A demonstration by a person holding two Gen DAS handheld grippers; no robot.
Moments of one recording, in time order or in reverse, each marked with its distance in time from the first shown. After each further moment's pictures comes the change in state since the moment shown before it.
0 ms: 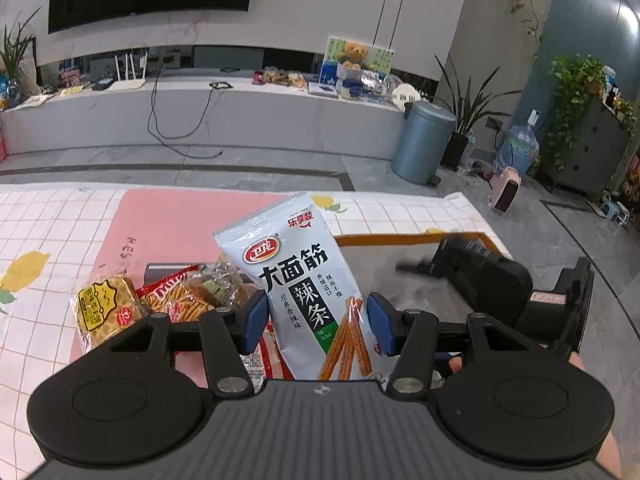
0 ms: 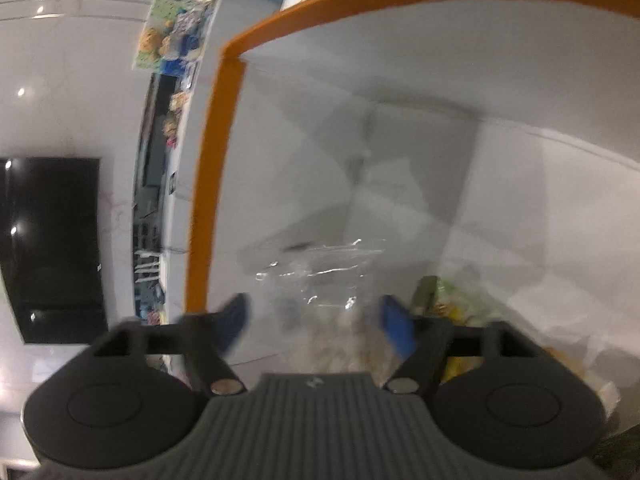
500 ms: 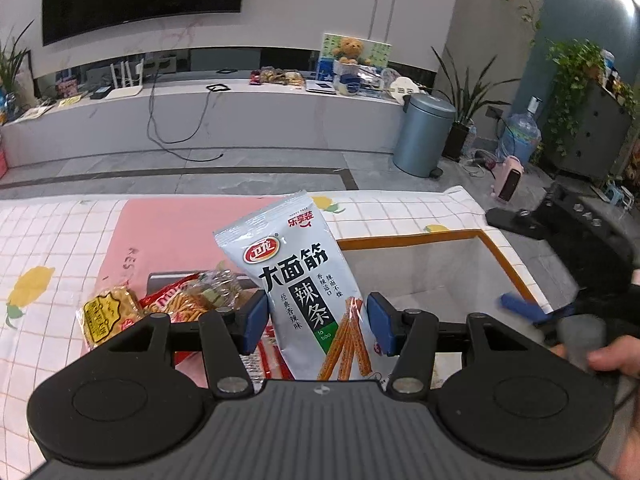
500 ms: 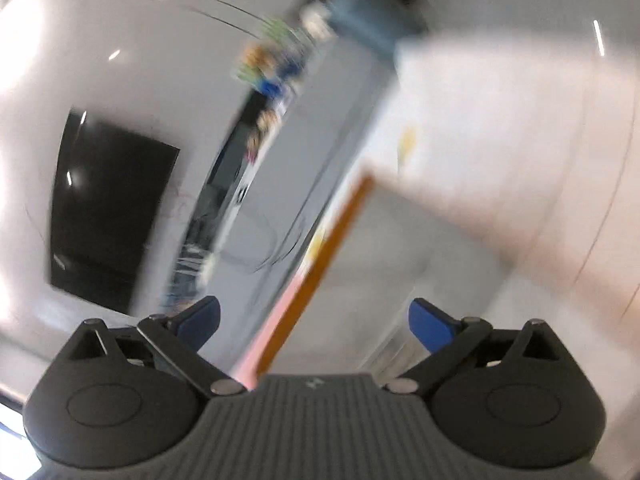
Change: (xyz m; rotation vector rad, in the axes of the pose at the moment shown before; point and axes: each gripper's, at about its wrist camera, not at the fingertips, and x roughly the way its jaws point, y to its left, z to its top) left arm -0.003 -0.020 0.013 0.053 0.012 0.021; right arm -0.104 0.036 0.026 -0.419 -0.202 0.101
